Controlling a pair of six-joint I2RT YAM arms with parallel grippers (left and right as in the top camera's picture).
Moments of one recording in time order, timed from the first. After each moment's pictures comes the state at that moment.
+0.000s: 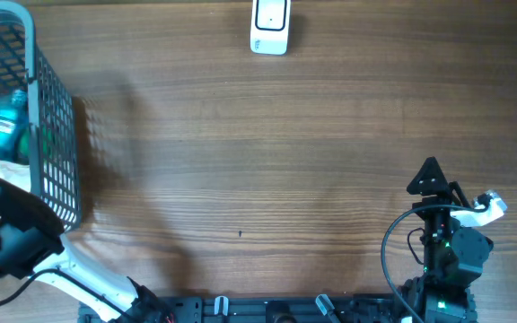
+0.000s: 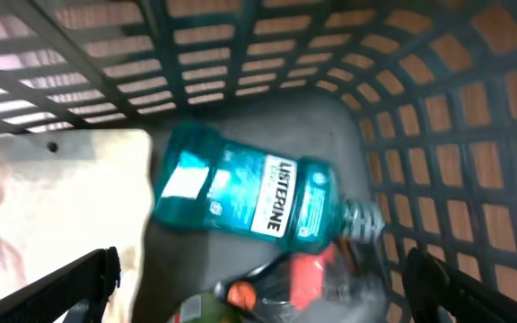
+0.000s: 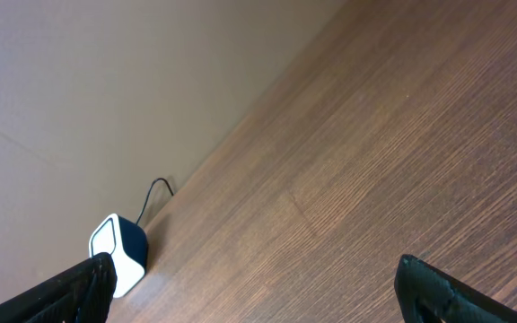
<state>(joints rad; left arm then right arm) 0.66 2.04 1.97 -1.05 -0.23 -0.86 -0.25 0.15 0.04 -0.07 -0.02 0.75</state>
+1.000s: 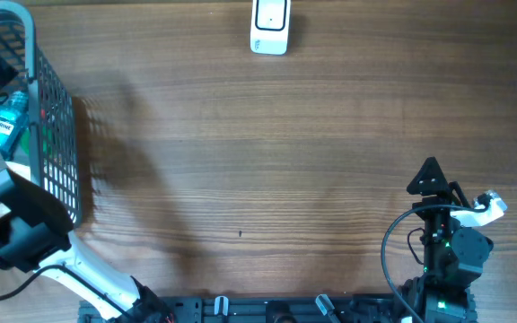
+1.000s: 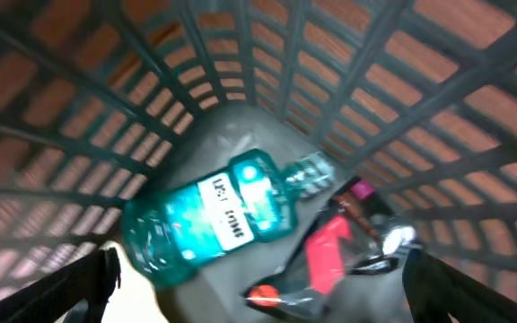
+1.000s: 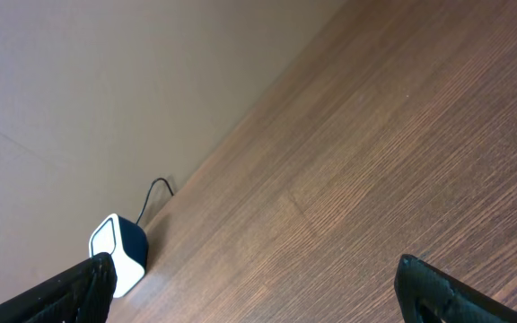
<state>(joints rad) 0.57 2.04 1.97 -0.93 -0.22 -0.16 -0.25 0.15 0.04 -0.07 -0.02 0.75</state>
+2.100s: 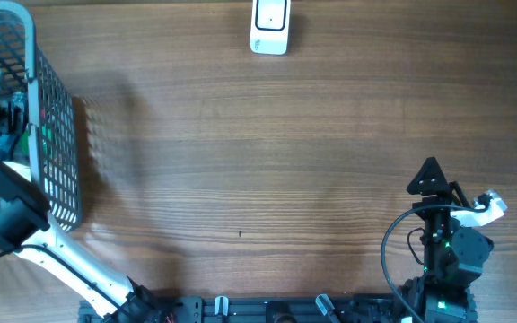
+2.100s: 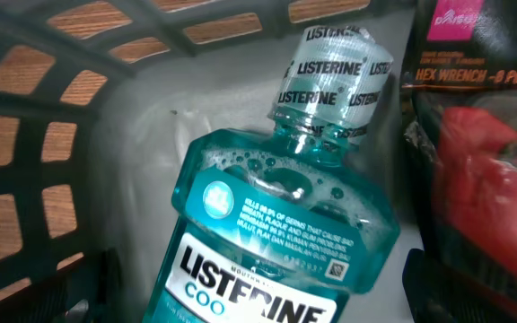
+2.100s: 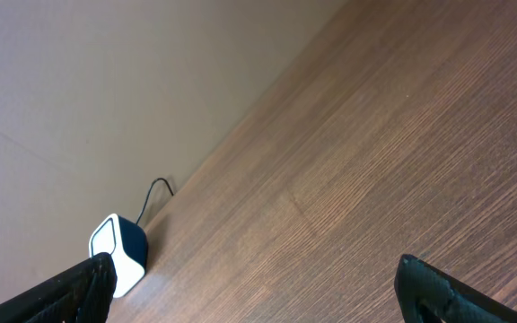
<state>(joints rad) 0.70 2.29 1.95 -0.83 0.05 0.71 -0.25 0.15 0.04 -0.07 -0.02 0.75</state>
